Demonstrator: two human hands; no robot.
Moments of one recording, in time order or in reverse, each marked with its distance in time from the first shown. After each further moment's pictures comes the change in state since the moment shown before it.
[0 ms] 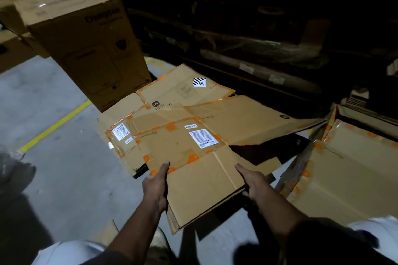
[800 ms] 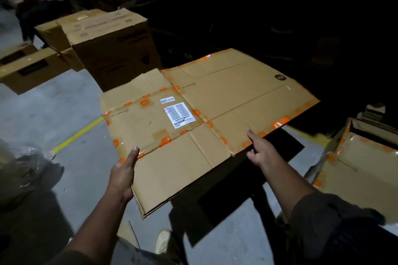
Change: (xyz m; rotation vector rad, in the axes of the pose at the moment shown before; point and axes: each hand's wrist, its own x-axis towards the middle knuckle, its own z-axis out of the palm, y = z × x) left_hand -0.016 0.095 -0.095 -0.060 -0.102 0.258; right_hand -0.063 -0.099 0.019 0.424 -0.347 -0.207
